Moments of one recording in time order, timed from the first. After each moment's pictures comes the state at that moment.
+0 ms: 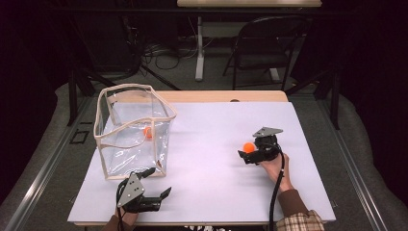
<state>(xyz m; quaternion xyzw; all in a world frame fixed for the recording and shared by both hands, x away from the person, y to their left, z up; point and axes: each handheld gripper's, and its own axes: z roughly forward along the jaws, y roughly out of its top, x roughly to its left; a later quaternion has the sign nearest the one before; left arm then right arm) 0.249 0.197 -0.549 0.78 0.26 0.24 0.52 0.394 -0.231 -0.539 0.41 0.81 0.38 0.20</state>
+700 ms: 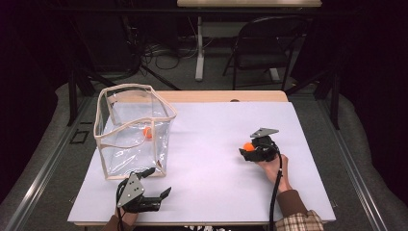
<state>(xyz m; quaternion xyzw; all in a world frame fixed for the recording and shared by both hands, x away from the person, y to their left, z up) 0.249 0.197 -0.549 0.78 0.26 0.24 0.52 0.398 -0.225 -0.548 0.42 0.81 0.34 0.20</state>
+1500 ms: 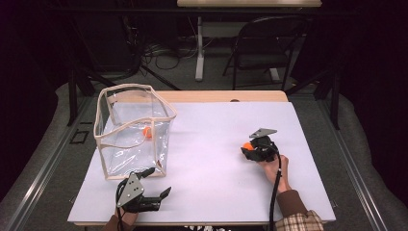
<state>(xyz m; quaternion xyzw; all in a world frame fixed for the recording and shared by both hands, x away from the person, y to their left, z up) 0.249 0.198 -0.549 0.78 0.26 0.24 0.52 0.398 -0.224 -0.548 0.42 0.82 0.33 0.21</state>
